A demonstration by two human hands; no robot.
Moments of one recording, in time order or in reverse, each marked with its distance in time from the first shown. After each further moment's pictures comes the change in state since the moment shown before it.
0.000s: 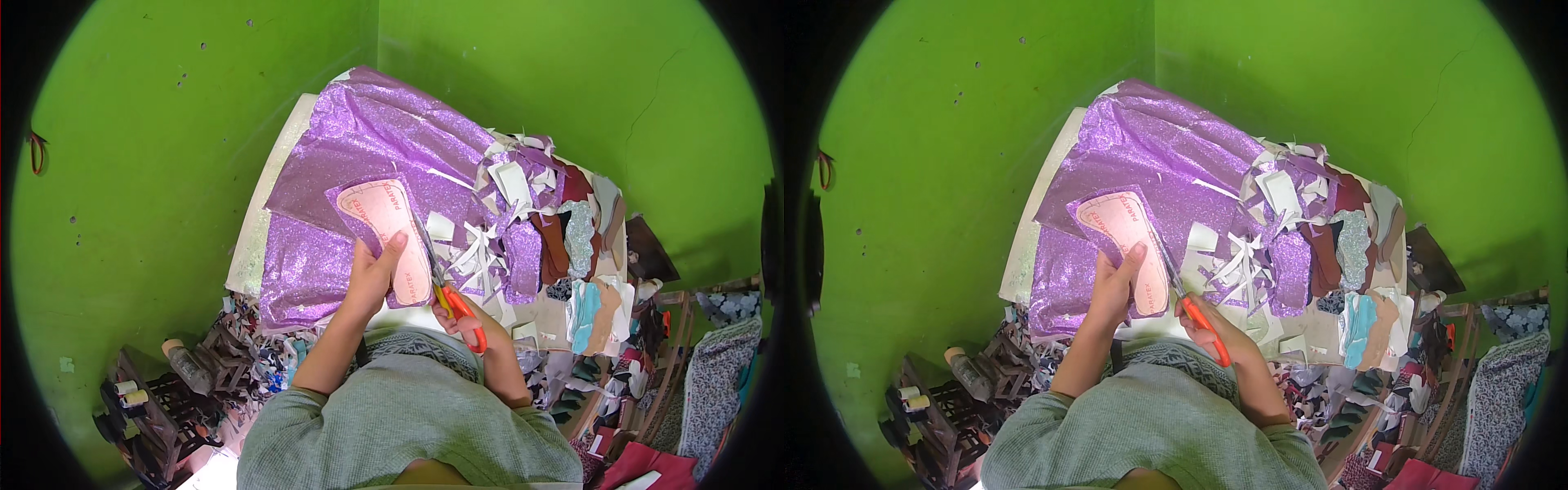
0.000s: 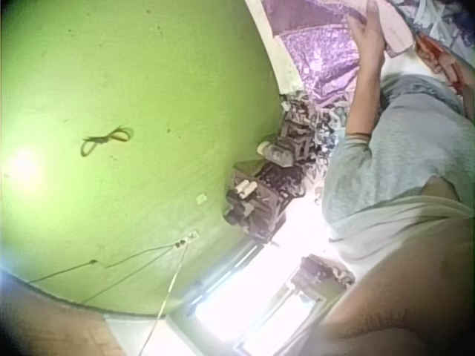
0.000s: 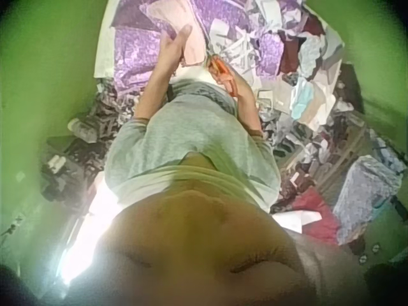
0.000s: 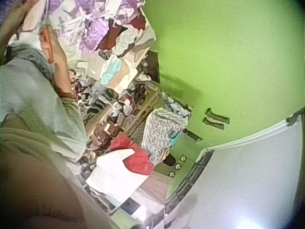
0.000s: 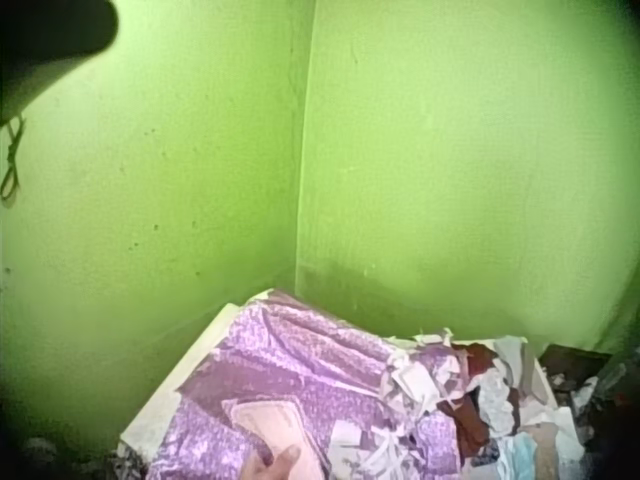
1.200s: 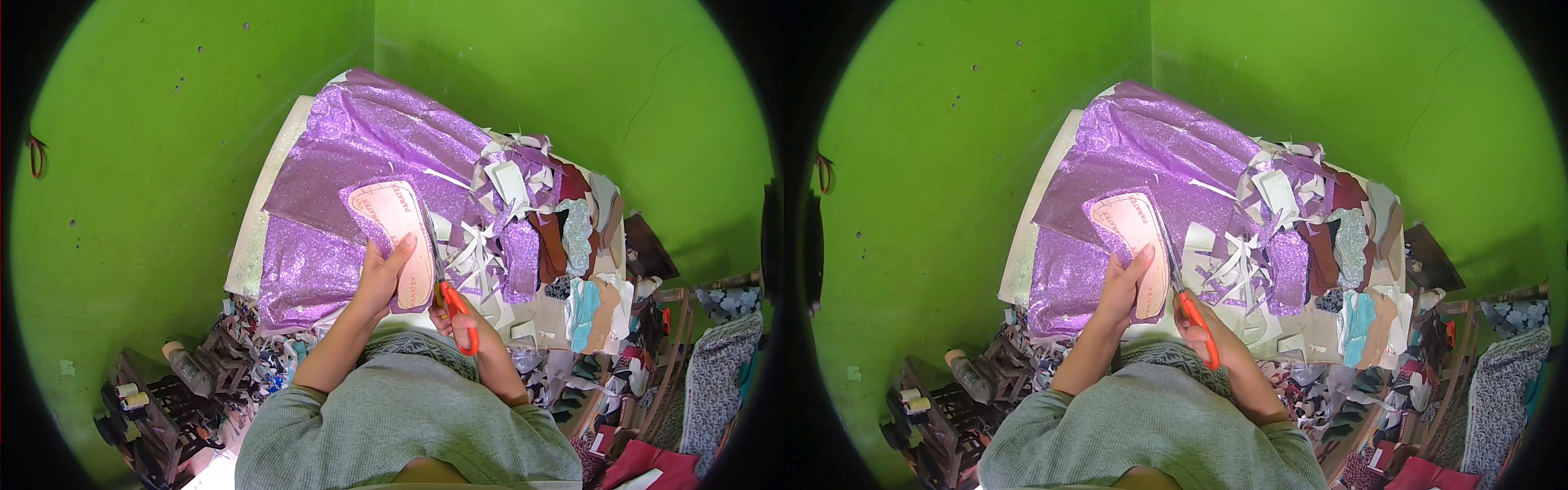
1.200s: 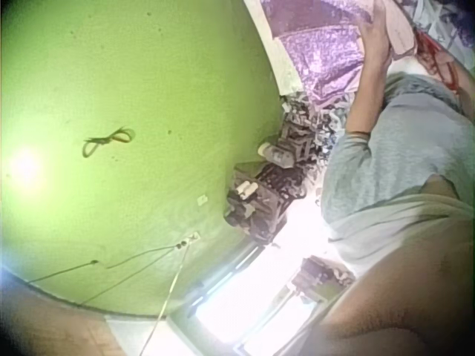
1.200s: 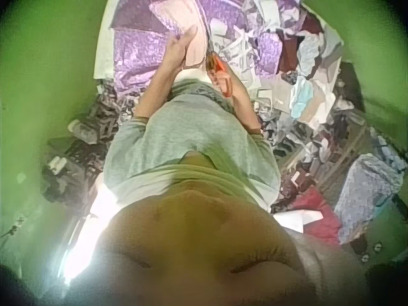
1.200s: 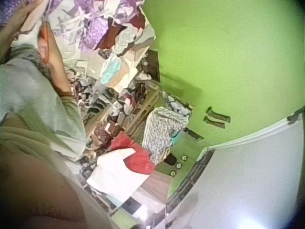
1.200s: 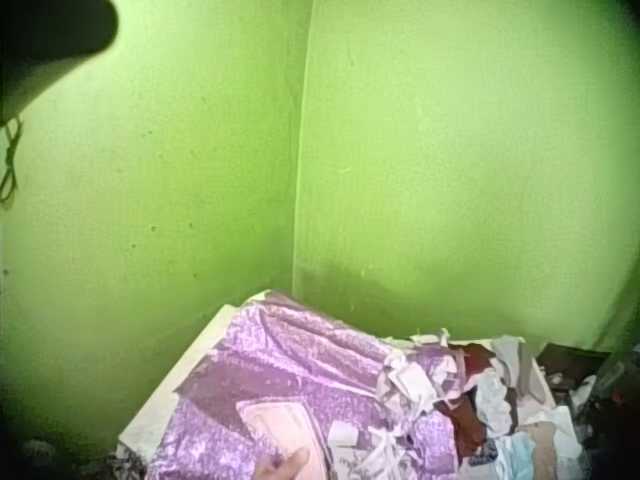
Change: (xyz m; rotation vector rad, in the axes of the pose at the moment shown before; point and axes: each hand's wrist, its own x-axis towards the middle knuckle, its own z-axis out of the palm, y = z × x) left_hand -0.001 -0.004 0.010 -0.106 -0.033 -0.112; right_hand 0.000 -0.006 0.018 -0.113 0.105 -0.054
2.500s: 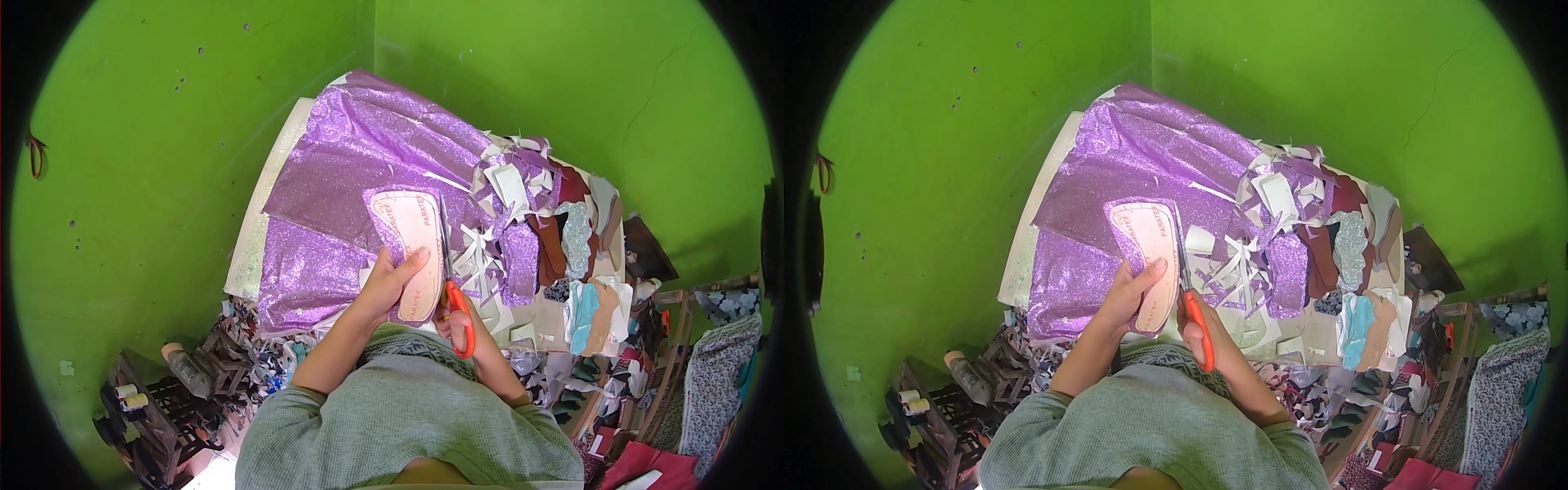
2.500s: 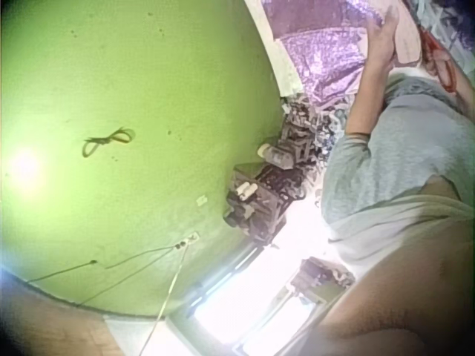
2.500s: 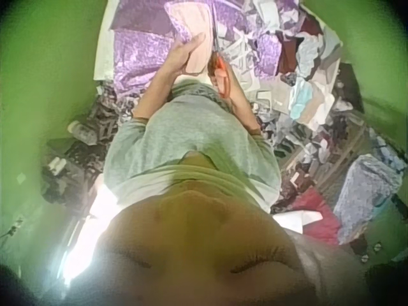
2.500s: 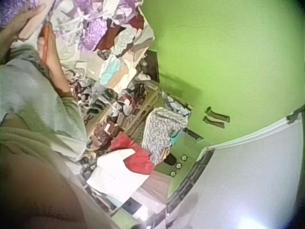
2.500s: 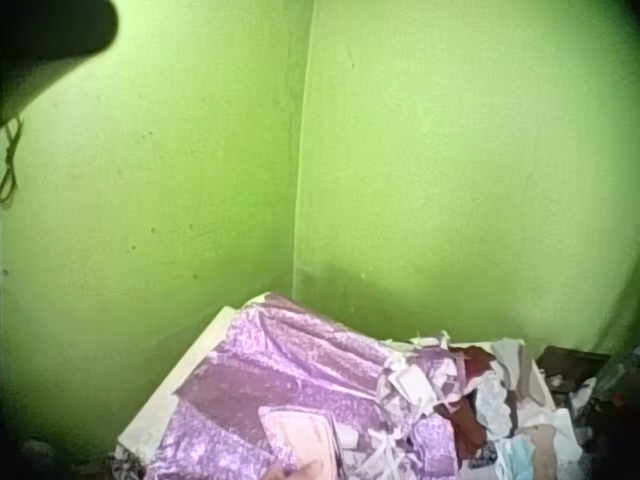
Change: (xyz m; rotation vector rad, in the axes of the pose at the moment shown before) left_hand -0.001 -0.003 0.002 0.076 -0.056 -0.075; right_hand 0.001 0.007 0.002 0.036 0.102 -0.075
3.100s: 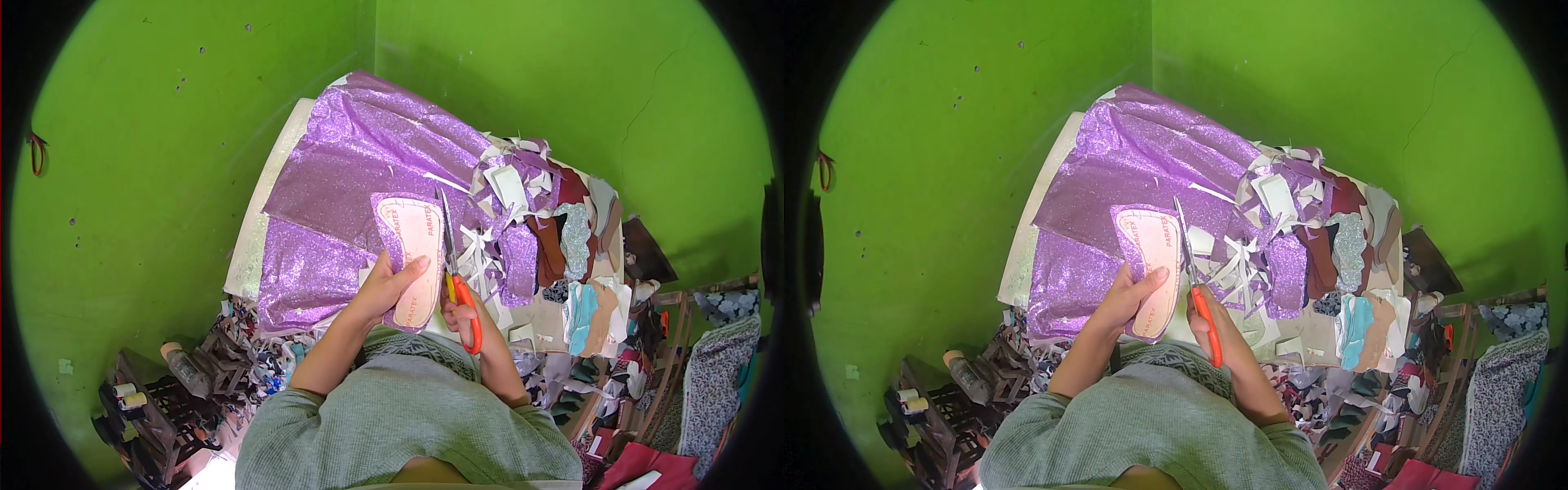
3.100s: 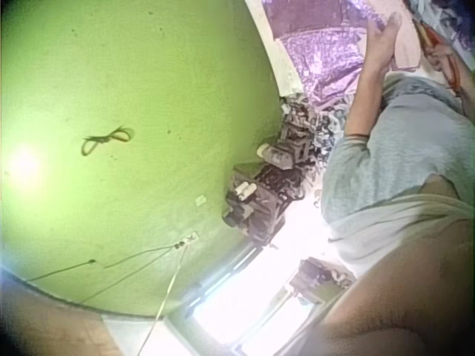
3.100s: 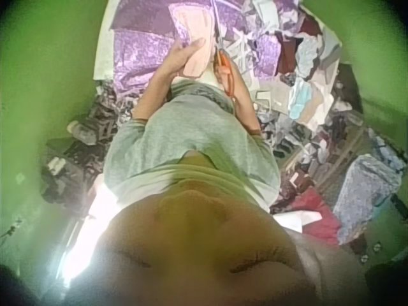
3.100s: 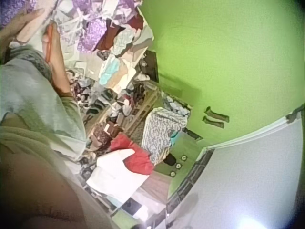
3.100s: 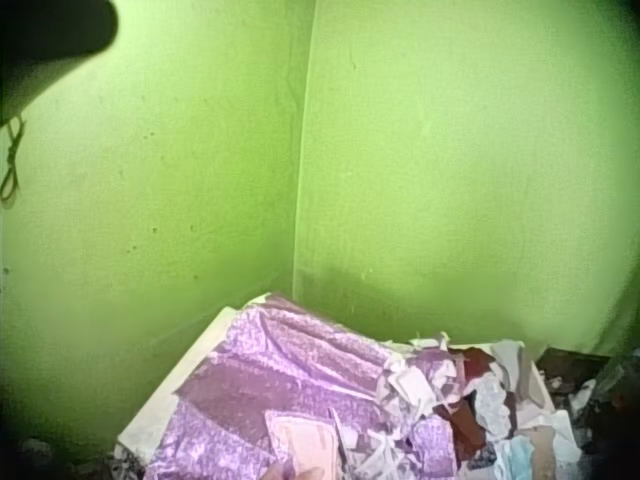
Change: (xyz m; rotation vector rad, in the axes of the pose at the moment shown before) left_hand -0.006 0.005 -0.003 0.126 -0.099 0.030; right_hand 0.002 -0.003 -0.007 0.045 0.149 -0.014
